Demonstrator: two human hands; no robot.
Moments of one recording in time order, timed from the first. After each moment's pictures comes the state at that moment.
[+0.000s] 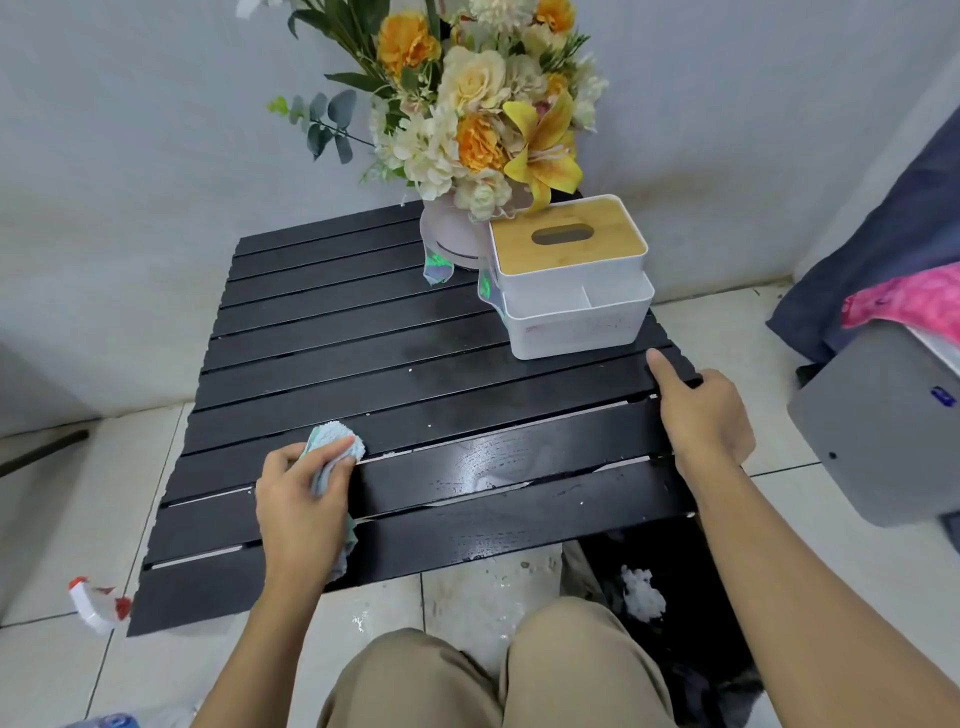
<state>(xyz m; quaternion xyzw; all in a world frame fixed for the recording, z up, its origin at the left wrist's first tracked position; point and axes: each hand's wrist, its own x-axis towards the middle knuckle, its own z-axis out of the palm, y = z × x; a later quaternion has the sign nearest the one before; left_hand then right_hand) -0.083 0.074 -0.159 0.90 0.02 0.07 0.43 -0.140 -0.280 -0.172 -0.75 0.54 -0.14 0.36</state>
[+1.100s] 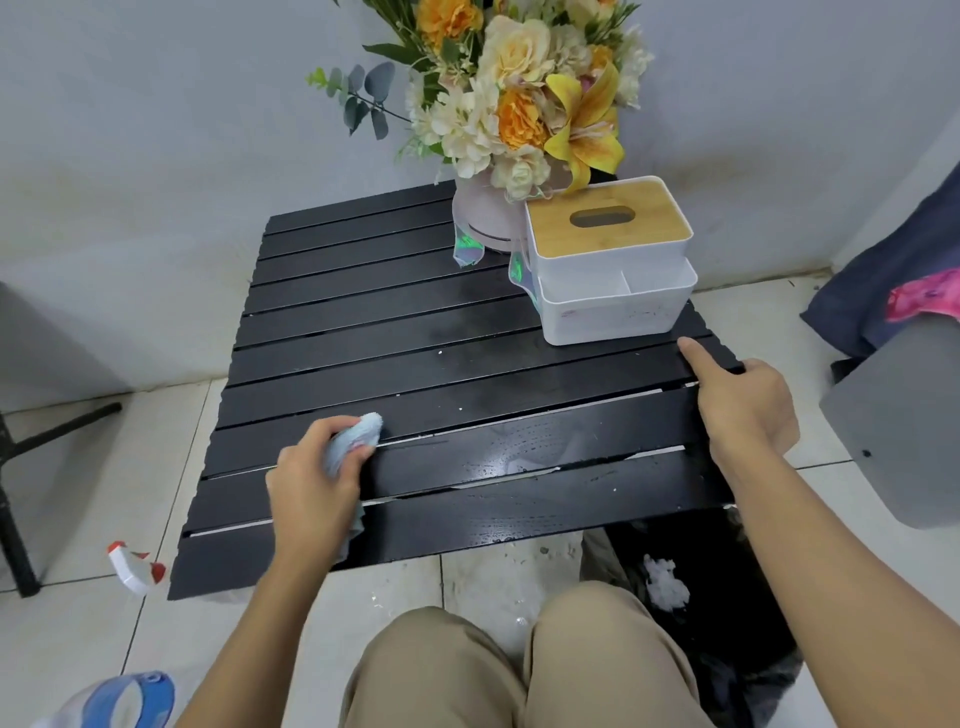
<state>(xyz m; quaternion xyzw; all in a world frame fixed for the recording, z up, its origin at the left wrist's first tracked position) -0.075 0.100 -0.161 0.93 -0.02 0.06 0.36 -0.138 -0.276 -0.166 -0.74 0.55 -0.16 0.36</state>
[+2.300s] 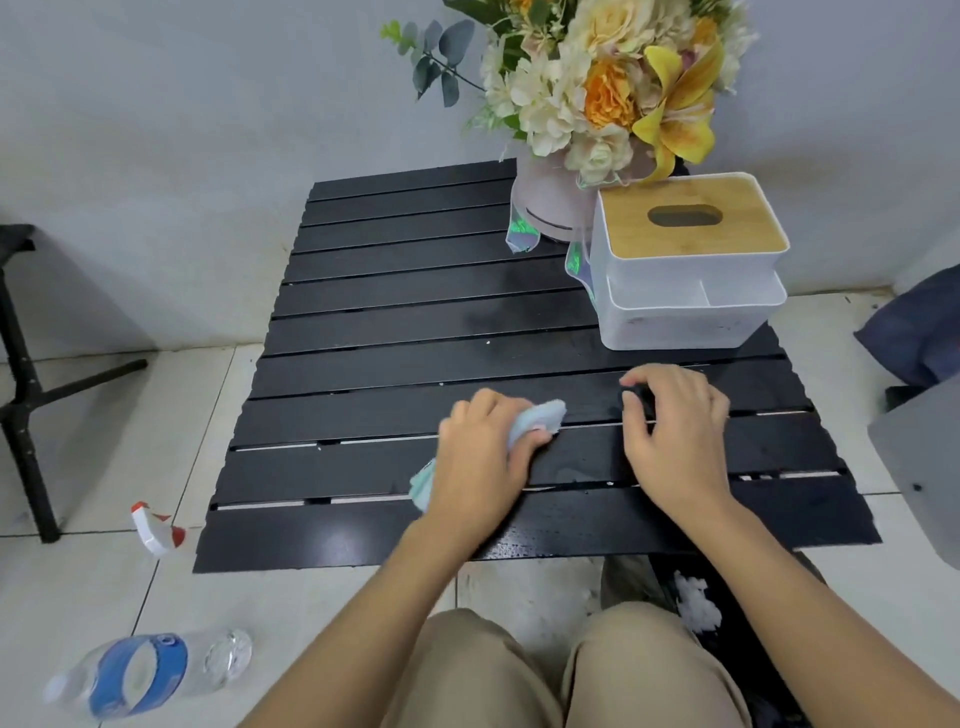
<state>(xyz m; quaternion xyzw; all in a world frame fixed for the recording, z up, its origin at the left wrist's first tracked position) -0.076 0.012 -0.176 0.94 -0.22 0.02 0.27 -0.128 -0.179 -0.172 -0.93 0.14 -0.20 0.27</state>
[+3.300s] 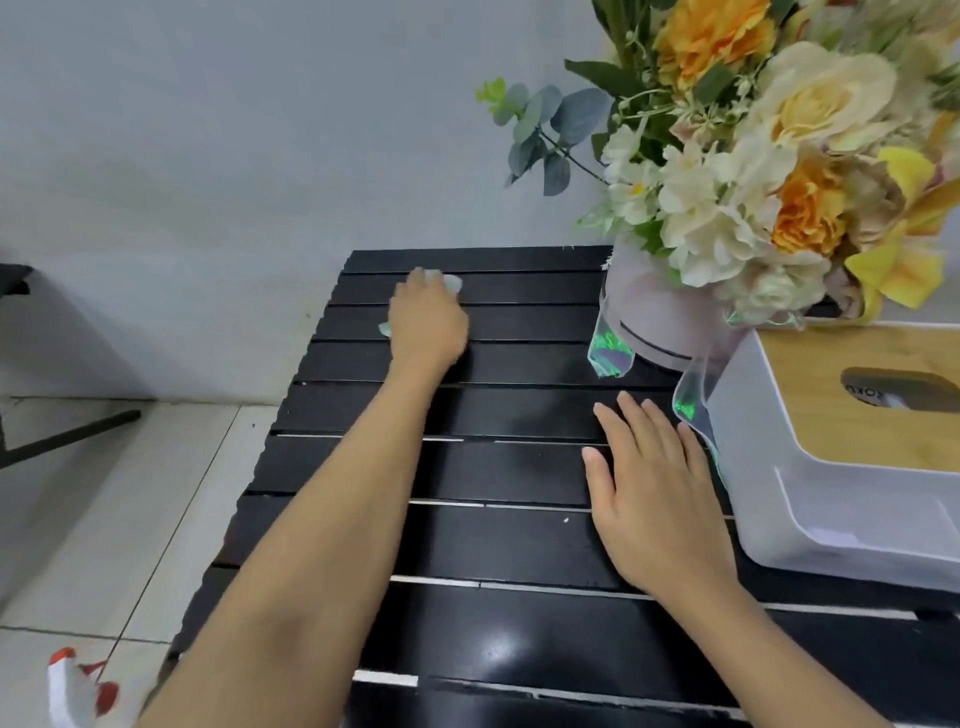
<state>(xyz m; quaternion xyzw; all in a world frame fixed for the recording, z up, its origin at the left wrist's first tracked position) 0.276 0.031 -0.183 0.97 -0.04 0.11 0.19 0.045 -0.136 -0.196 -0.99 0.09 -0.10 0.09</state>
